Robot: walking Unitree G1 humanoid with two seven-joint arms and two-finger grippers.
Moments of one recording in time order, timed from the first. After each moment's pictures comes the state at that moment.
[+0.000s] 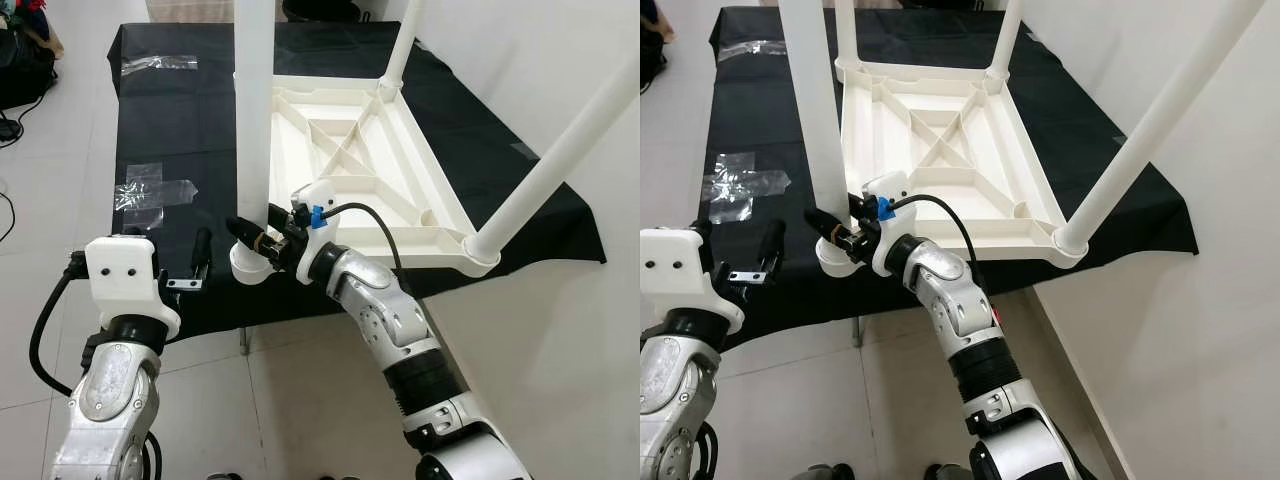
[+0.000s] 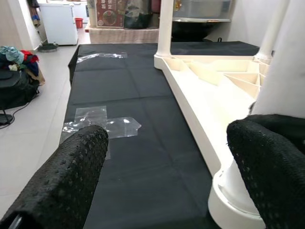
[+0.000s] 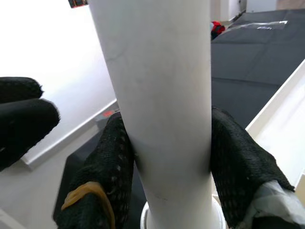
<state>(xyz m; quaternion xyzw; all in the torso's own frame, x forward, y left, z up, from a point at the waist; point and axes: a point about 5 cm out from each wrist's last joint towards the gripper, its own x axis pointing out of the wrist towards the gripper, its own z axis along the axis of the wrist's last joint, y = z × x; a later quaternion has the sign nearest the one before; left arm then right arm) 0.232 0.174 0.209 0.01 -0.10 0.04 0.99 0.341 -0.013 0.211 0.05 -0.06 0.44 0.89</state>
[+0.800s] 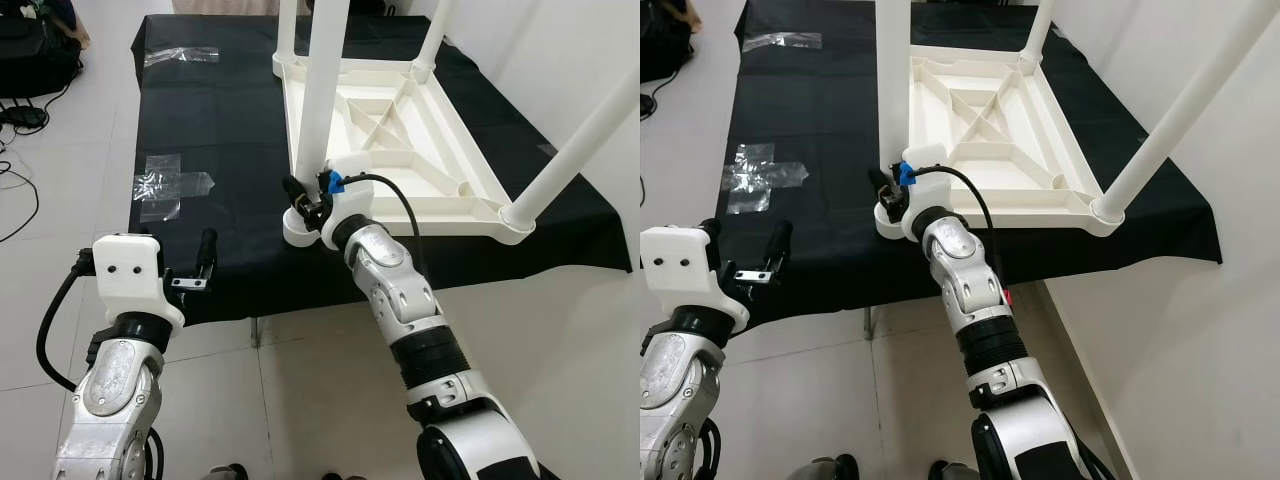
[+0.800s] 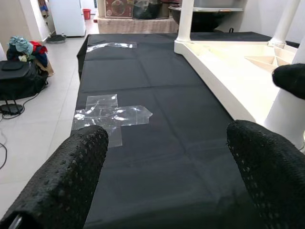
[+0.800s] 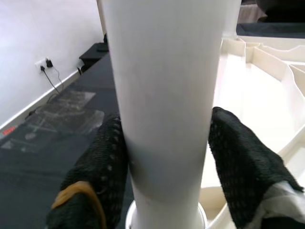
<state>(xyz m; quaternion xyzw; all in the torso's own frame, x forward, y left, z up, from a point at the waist) 0.235 0.175 0.206 0.01 -0.09 0.04 1.00 0.370 -0.048 0.232 0.01 -0.09 0.22 0.97</state>
